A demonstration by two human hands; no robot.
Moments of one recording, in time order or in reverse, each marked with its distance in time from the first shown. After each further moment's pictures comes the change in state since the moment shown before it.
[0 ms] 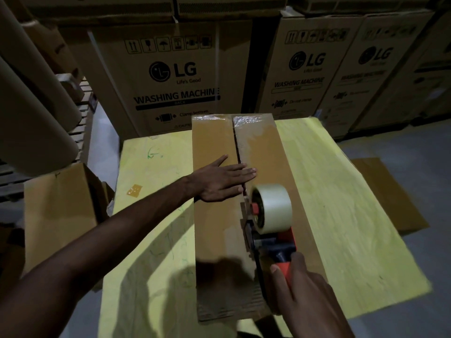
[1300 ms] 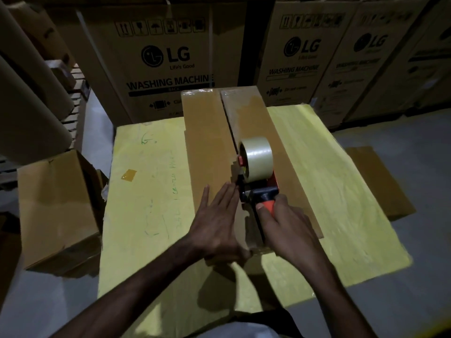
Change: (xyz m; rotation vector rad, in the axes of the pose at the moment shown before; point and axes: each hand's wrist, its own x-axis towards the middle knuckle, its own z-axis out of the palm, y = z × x) left_hand -0.052 0.175 0.033 -0.151 -0.025 -0.493; right_hand 0.043 0.003 -0.012 0.124 0.082 -0.071
